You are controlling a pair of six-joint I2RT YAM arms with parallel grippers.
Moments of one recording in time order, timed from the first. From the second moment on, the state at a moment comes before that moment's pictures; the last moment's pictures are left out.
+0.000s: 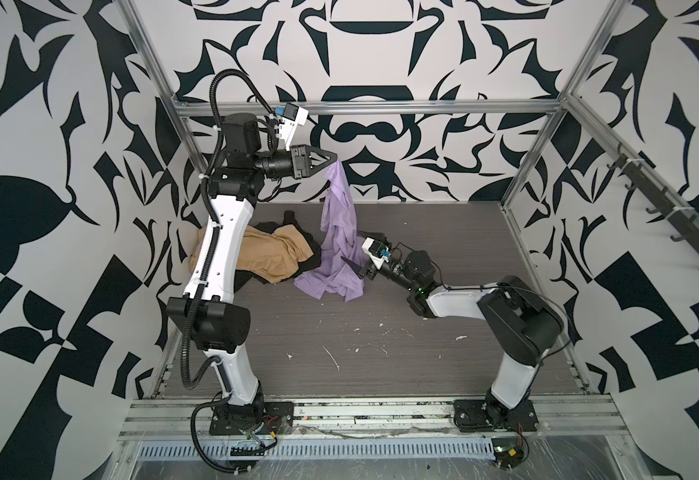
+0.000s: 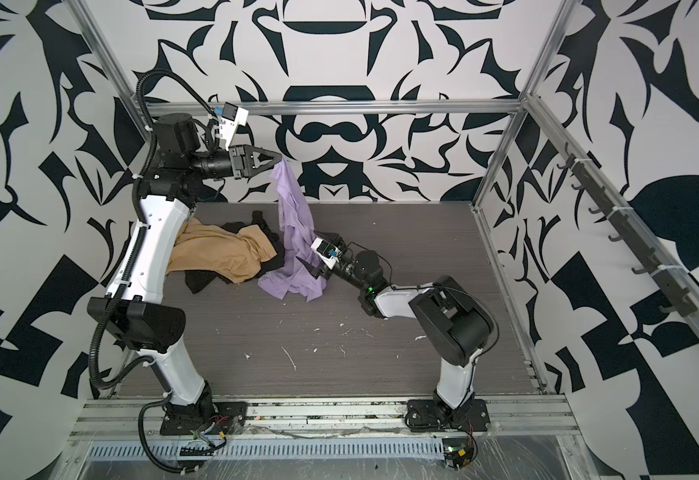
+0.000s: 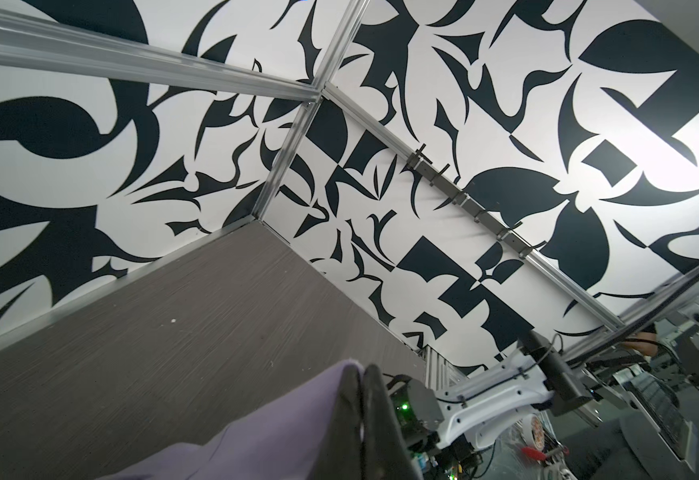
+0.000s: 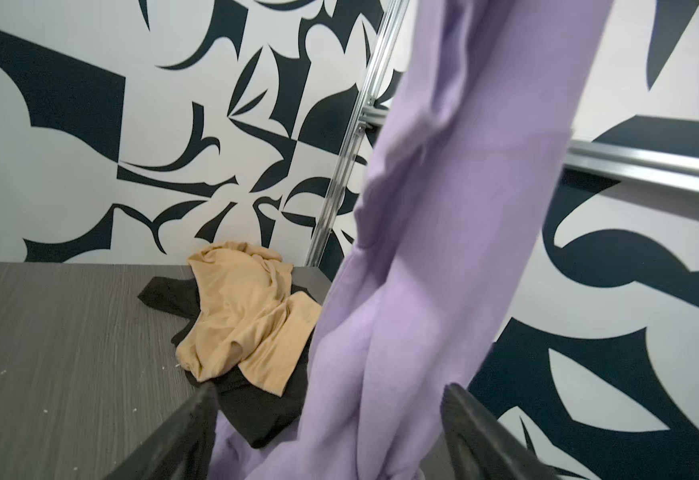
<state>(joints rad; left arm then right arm) -0.15 1.83 2.19 -0.52 1.19 -0.40 0.65 1.84 0.86 1.14 -0.37 -0.29</state>
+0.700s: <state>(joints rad) -0.15 1.81 2.10 -0.41 1.22 -0.43 0.64 2.01 0.92 1.27 -0.30 -0.21</state>
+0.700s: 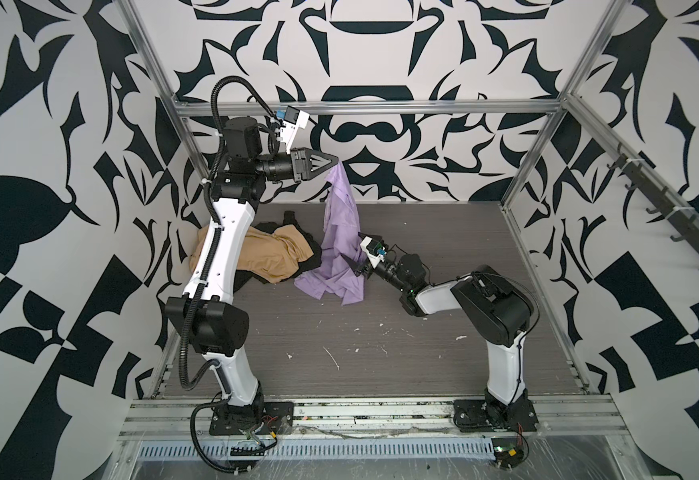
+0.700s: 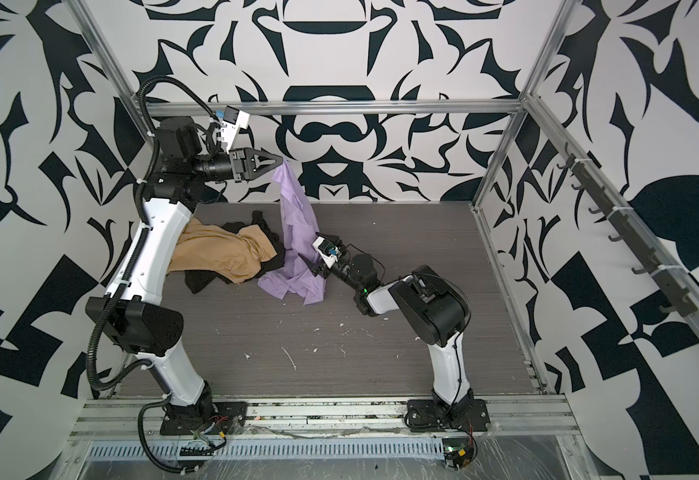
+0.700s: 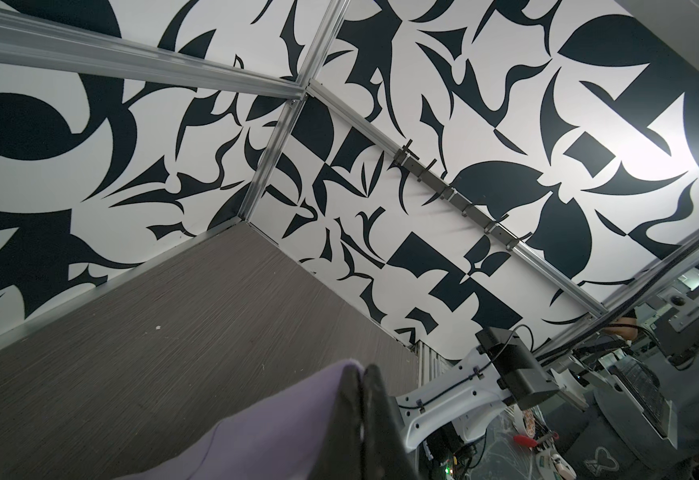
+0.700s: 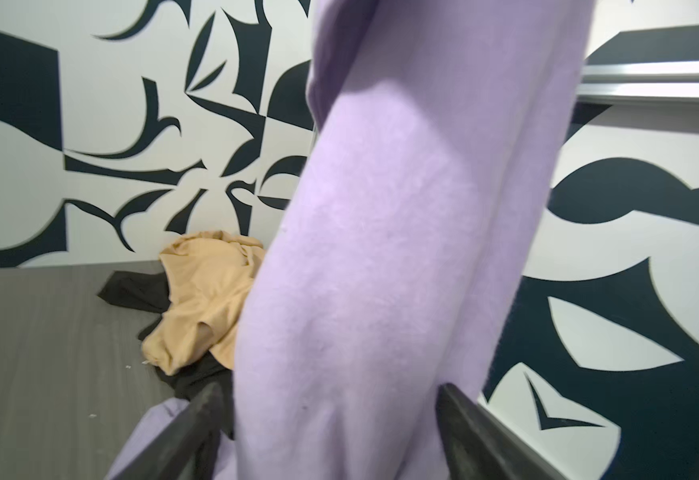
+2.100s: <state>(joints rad) -0.15 1.75 2.02 -0.39 1.14 -0.41 0.64 2.02 0.97 1.26 -0.30 -0.08</state>
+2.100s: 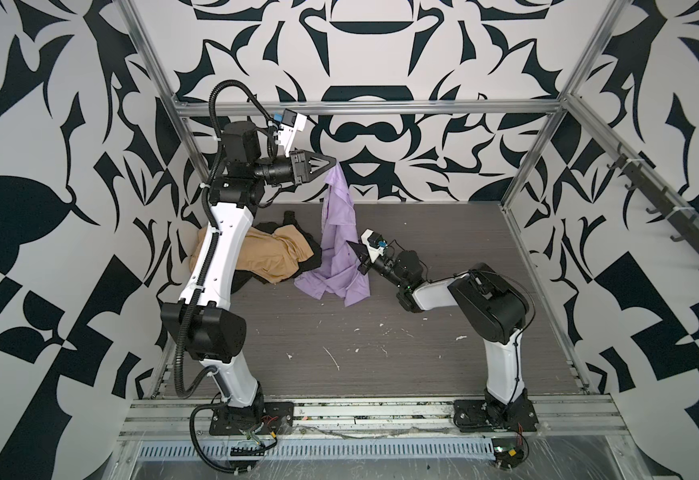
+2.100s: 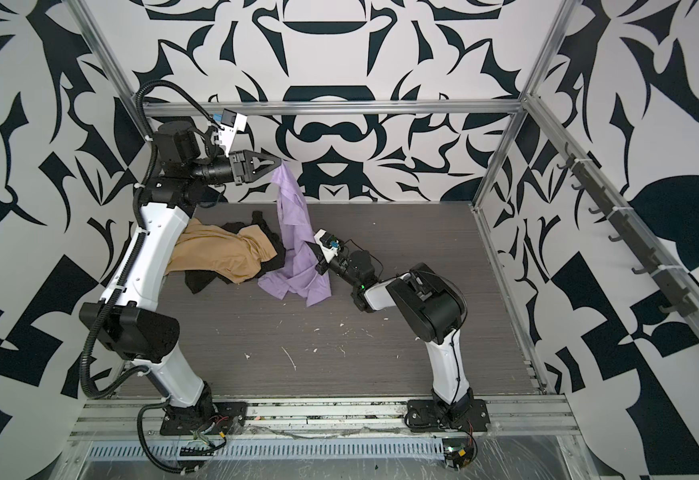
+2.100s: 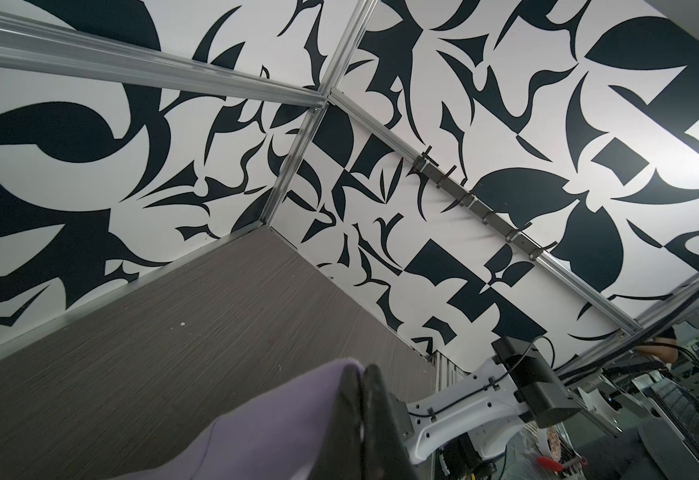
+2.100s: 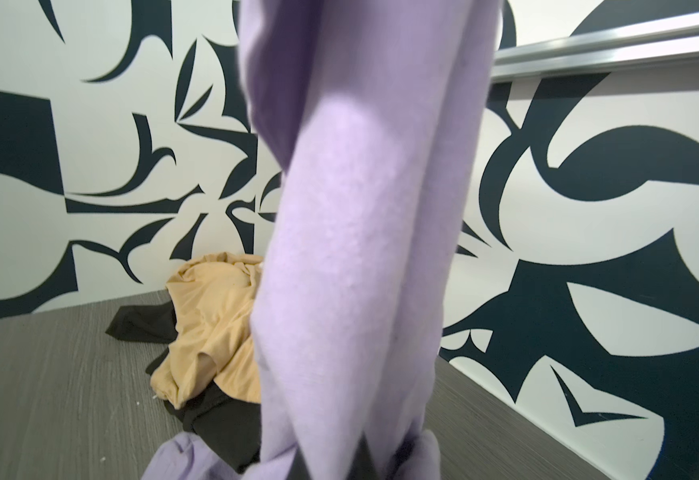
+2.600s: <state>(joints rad) -0.15 1.73 2.01 -0.40 1.06 -0.37 0.64 1.84 0.97 1.14 -0.37 -0.02</state>
